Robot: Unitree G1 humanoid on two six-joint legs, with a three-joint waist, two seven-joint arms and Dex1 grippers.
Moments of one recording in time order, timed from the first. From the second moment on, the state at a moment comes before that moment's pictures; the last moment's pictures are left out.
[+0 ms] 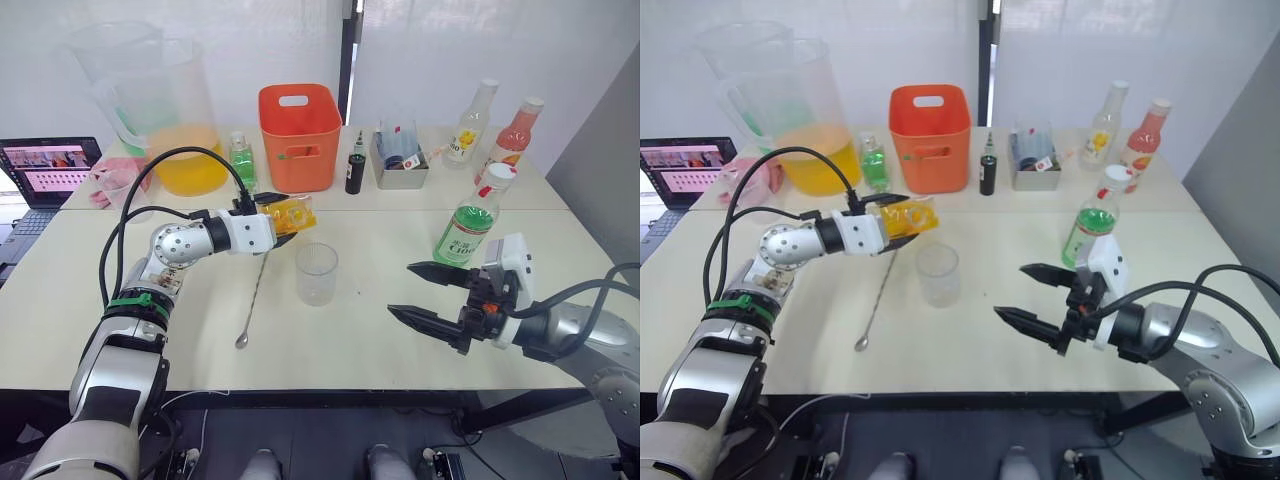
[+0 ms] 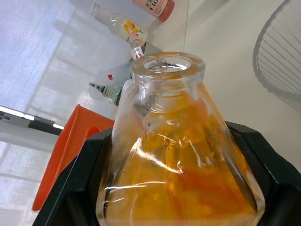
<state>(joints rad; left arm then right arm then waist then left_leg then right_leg) -0.96 0.58 -0.16 0.85 0.25 -0.82 -0.71 -0.19 -0.78 -0.24 -0.61 0.89 0.75 0.73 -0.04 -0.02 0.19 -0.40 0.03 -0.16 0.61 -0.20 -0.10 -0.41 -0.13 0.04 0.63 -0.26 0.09</state>
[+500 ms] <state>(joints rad) -0.95 0.59 -0.22 0.86 0.42 -0.94 -0.50 -0.21 -0.77 -0.23 -0.62 0.91 0.76 0.69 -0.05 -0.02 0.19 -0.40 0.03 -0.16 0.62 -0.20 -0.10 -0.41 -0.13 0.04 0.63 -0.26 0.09</state>
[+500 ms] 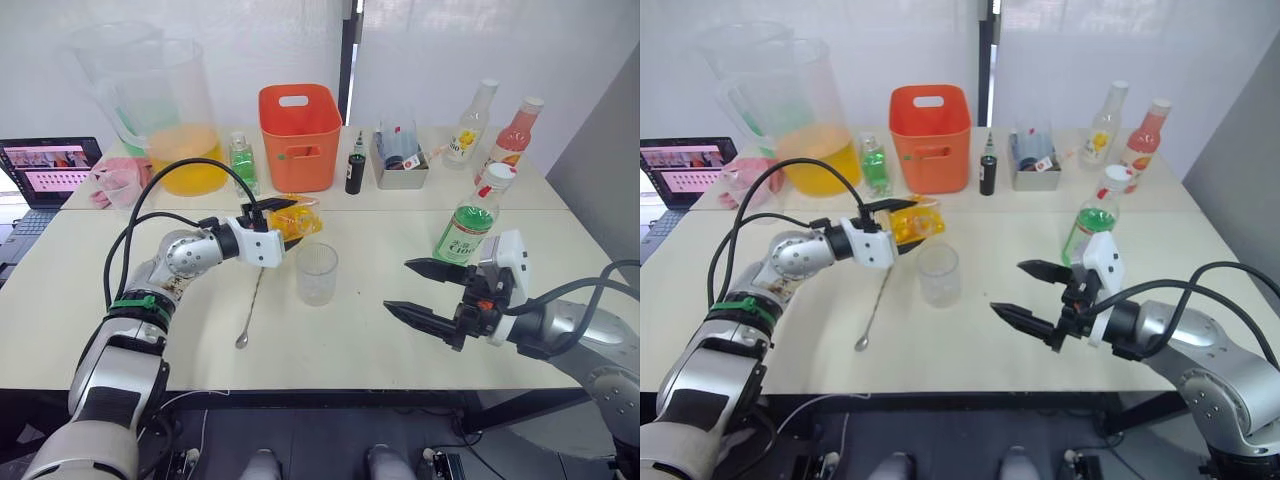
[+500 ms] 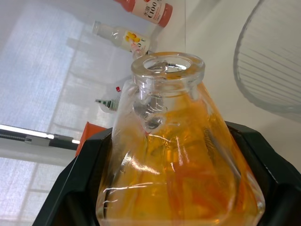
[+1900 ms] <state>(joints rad) -0.94 0.68 -0.31 0.79 0.77 -1.03 -0.09 -0.21 -0.76 -0.21 -0.62 0.91 0.75 0.65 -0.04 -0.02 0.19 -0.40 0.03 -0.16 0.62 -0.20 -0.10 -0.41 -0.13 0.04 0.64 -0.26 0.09</state>
